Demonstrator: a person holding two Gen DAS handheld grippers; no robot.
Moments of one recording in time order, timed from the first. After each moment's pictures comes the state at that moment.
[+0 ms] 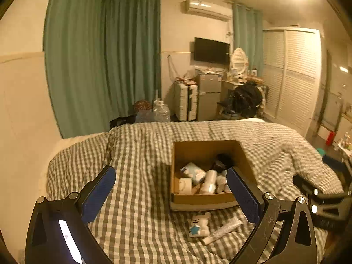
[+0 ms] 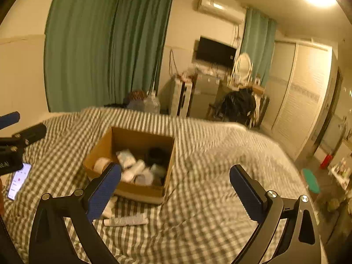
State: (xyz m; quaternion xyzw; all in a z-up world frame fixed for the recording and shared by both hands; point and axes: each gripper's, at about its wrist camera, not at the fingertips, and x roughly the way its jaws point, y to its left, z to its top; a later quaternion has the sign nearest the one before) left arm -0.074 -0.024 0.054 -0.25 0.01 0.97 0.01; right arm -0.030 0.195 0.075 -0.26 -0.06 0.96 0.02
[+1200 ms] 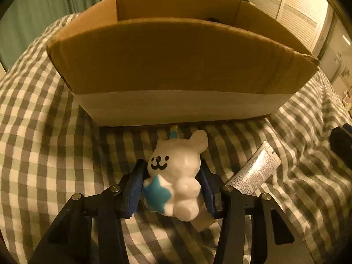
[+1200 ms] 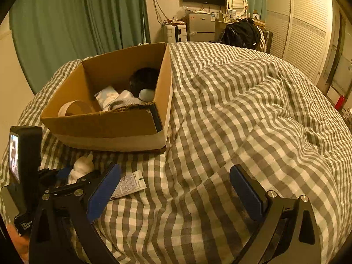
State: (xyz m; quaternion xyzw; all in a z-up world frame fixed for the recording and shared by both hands) left arm -0.156 0.041 -0.171 -0.49 0.04 0.87 0.08; right arm -0.092 0.227 -0.083 -0.41 0.04 0.91 0.03
